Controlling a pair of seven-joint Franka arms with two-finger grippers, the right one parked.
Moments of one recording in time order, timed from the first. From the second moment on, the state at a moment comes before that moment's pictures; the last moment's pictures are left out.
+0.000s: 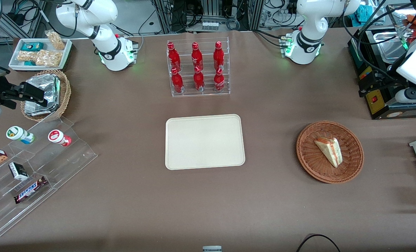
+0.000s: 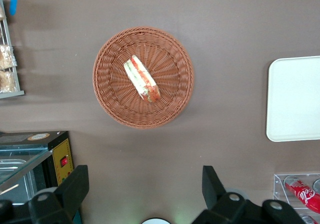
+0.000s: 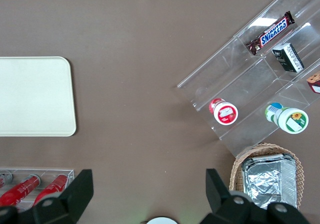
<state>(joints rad) -0.02 -0.01 -0.07 -1.51 0.04 1.46 -0.07</state>
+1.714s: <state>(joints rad) 0.07 0.17 -0.04 -2.01 0.04 2.10 -0.27</state>
